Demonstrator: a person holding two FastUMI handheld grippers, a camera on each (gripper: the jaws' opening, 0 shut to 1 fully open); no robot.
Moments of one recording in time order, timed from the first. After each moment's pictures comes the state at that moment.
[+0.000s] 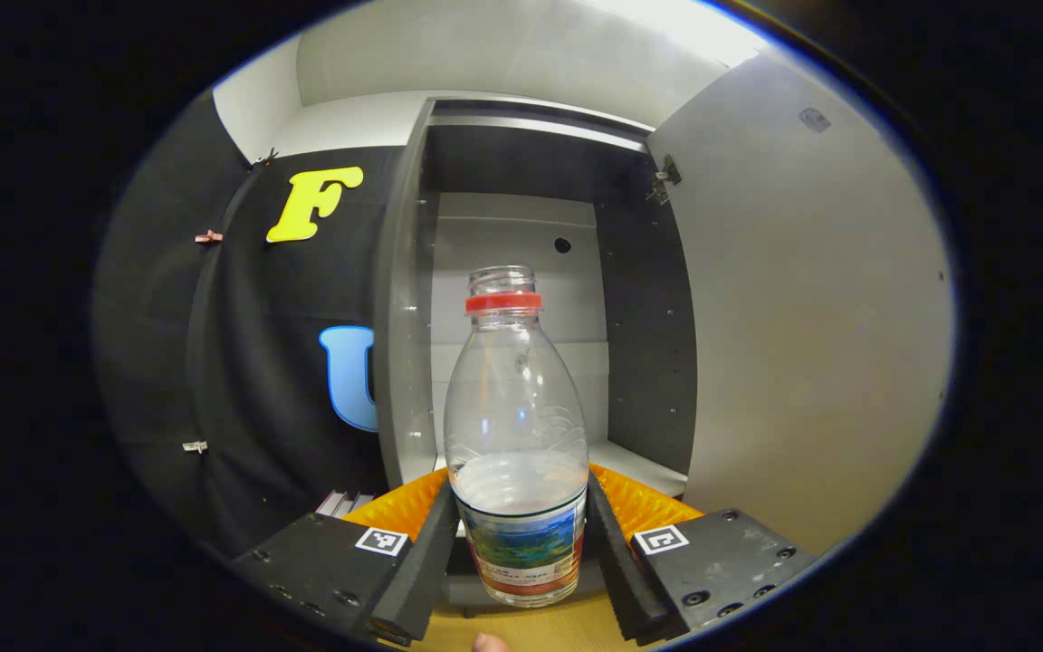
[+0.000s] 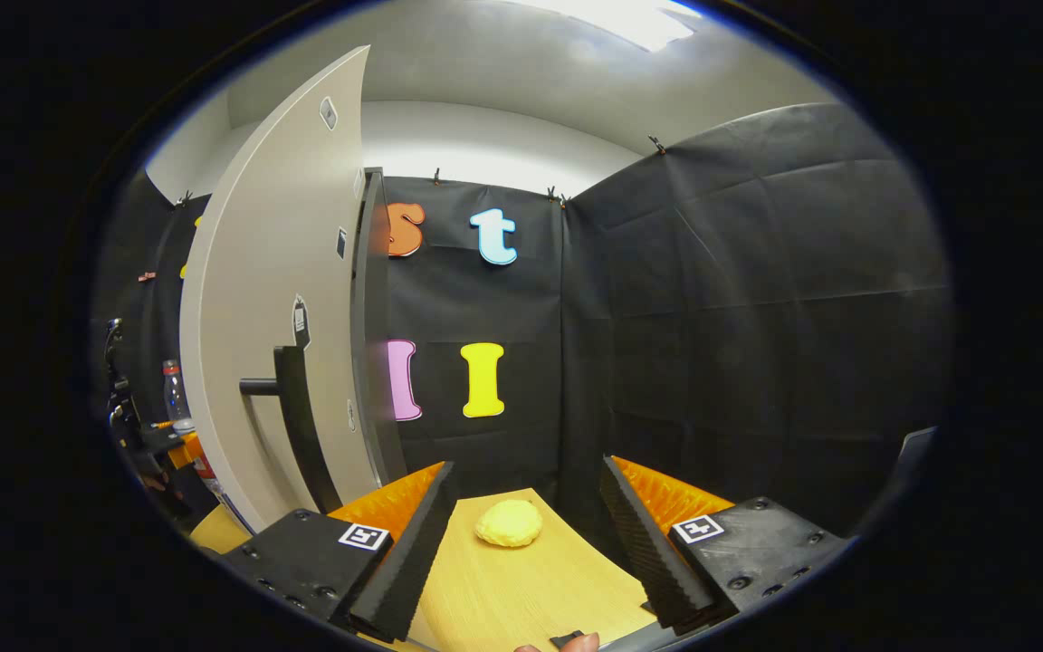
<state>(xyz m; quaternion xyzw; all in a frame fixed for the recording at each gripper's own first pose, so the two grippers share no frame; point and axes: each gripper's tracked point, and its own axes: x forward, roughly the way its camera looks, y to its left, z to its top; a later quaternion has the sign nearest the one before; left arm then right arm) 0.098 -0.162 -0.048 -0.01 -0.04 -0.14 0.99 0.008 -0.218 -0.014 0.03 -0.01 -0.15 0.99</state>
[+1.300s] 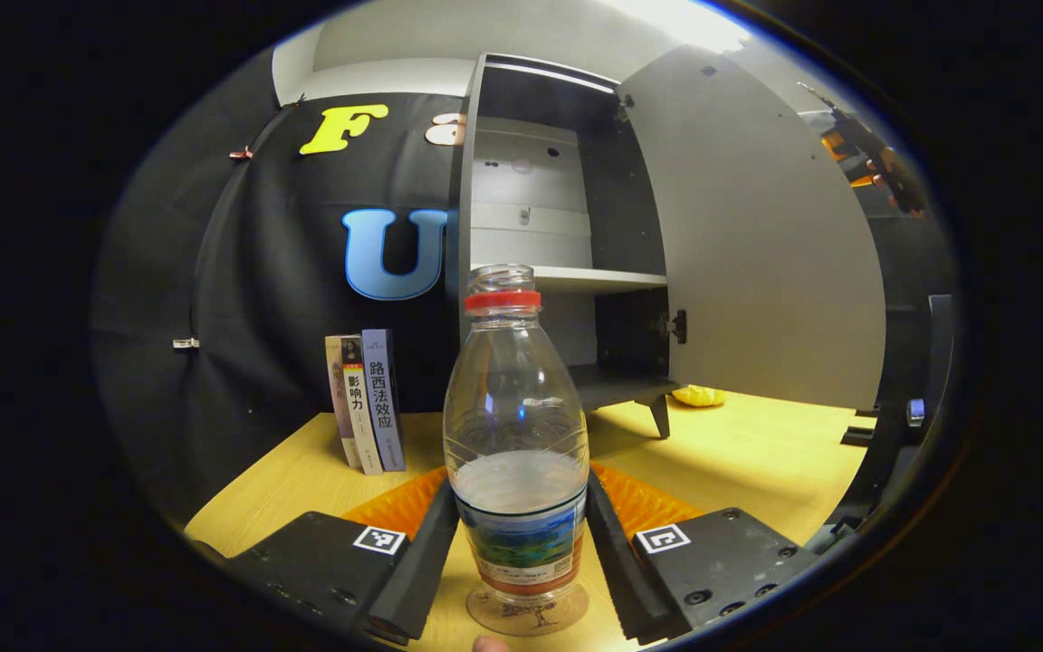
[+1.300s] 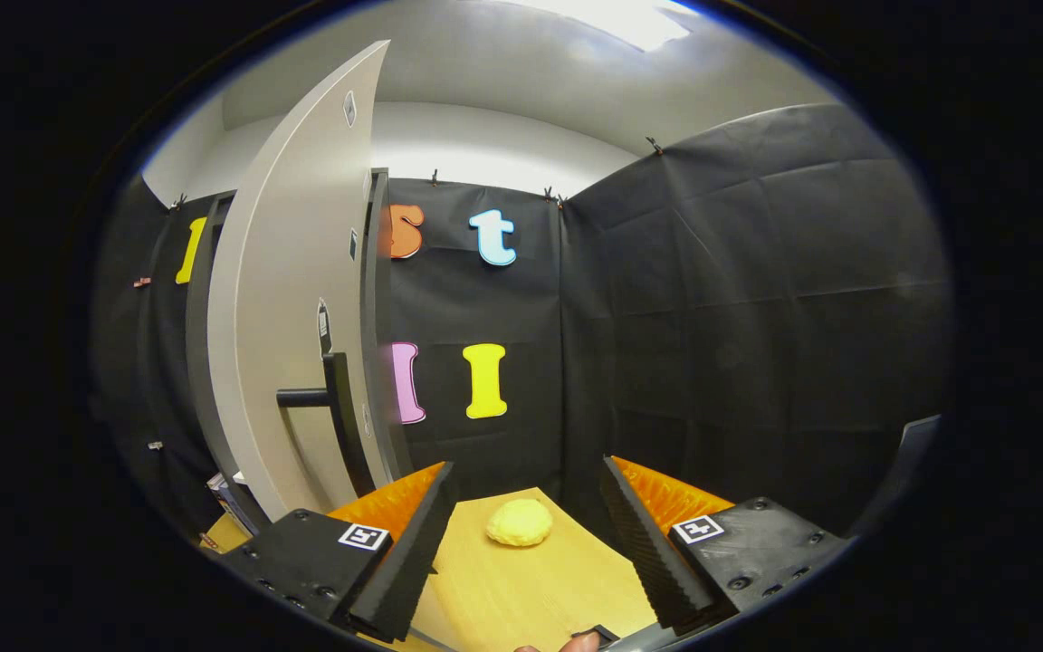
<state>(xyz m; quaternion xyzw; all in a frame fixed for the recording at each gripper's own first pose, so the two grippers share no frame) 0.005 -0.079 -0.359 0.00 0.02 -0.19 0.98 0.014 -0.196 -0.014 0.04 -0.01 -0.16 0.99</state>
